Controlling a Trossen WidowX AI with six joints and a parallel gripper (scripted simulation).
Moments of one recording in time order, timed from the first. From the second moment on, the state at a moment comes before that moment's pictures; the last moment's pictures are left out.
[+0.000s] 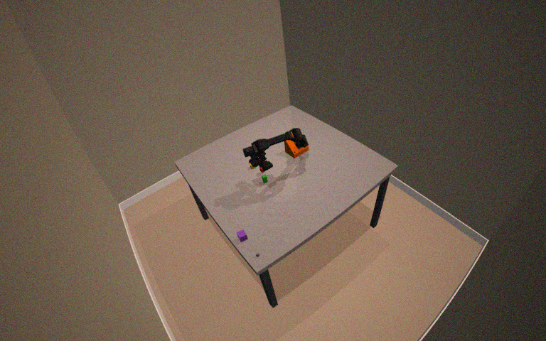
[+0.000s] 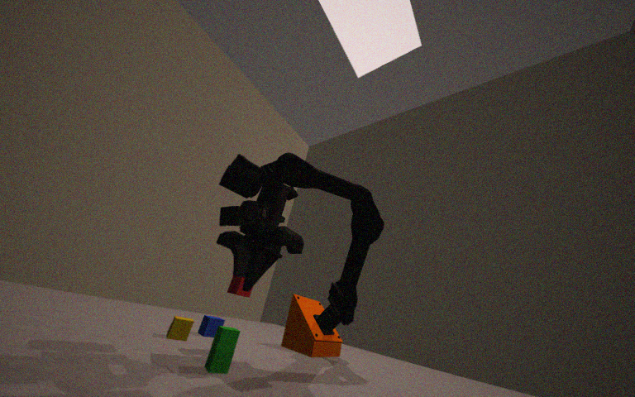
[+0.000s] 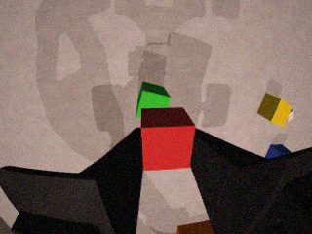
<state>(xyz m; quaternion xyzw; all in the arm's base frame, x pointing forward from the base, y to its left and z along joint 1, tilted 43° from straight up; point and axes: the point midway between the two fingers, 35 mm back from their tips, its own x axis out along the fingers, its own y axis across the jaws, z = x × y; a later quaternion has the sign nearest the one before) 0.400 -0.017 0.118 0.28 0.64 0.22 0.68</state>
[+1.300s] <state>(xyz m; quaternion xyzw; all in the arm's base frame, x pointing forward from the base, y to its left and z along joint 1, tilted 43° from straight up) 0.403 0.015 0.083 0.29 0.64 0.22 0.68</state>
